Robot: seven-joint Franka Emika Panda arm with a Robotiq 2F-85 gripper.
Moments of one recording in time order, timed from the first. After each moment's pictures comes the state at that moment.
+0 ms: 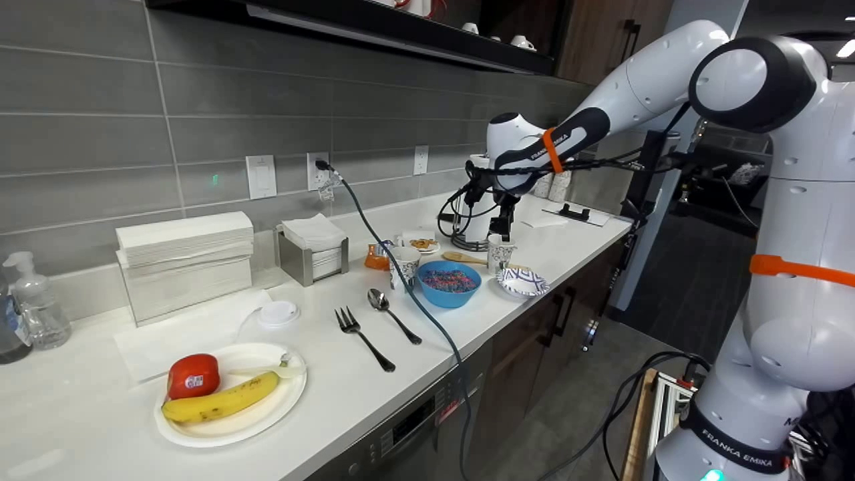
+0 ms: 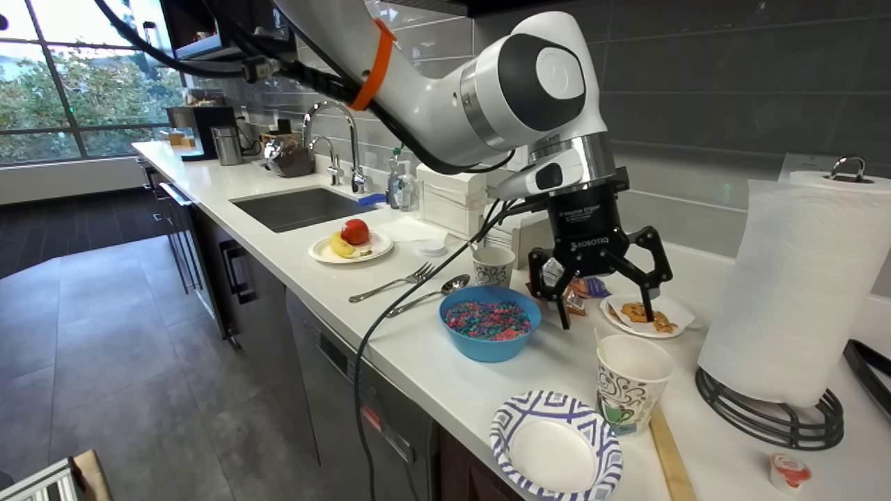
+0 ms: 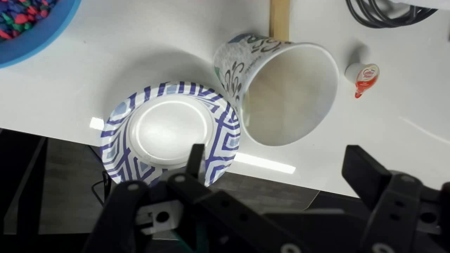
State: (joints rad) arm -0.10 0.21 -0.27 -2.00 -0.44 2.26 2.70
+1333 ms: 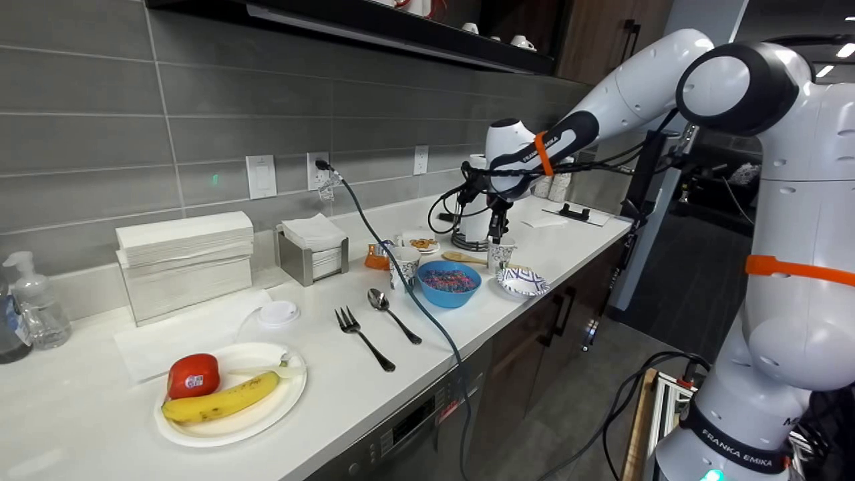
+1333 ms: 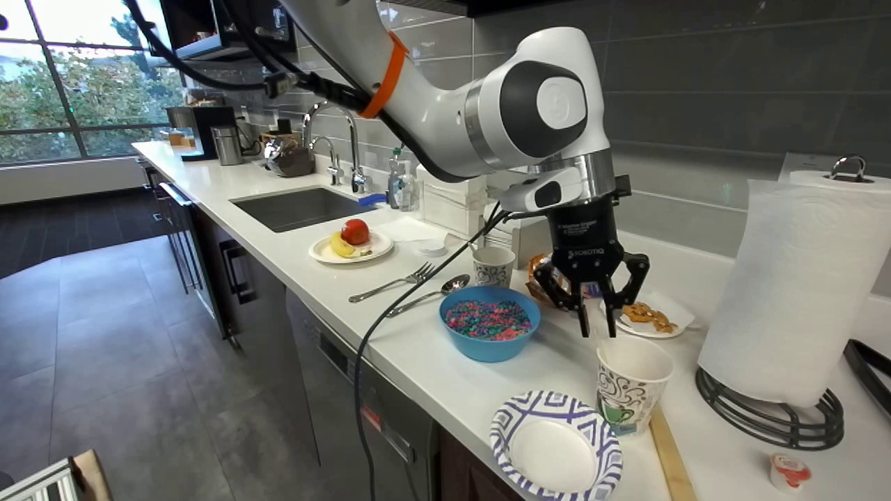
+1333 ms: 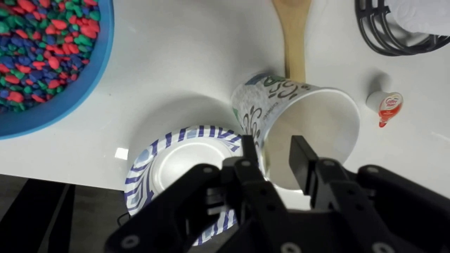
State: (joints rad) arm -0.12 0.25 -0.26 -1.99 -0.32 2.35 2.70
